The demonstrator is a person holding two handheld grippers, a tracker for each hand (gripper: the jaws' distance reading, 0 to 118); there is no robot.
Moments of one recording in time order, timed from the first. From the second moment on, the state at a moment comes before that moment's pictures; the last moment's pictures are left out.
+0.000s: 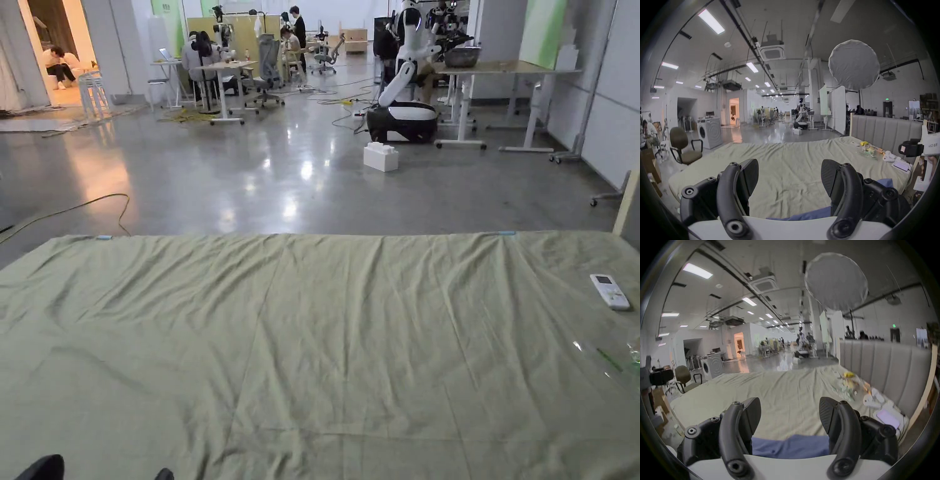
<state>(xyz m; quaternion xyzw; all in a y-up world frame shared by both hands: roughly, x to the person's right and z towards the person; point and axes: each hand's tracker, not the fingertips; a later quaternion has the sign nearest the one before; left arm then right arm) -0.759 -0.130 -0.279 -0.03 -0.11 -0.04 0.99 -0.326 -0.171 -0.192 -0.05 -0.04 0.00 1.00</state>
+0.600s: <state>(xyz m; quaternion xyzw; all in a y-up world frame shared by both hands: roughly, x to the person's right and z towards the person) -0.765 -0.129 -0.278 -0.06 -0.16 -0.01 0.99 -0.335 -0.165 -0.192 -0.06 0.00 -0.02 1.00</state>
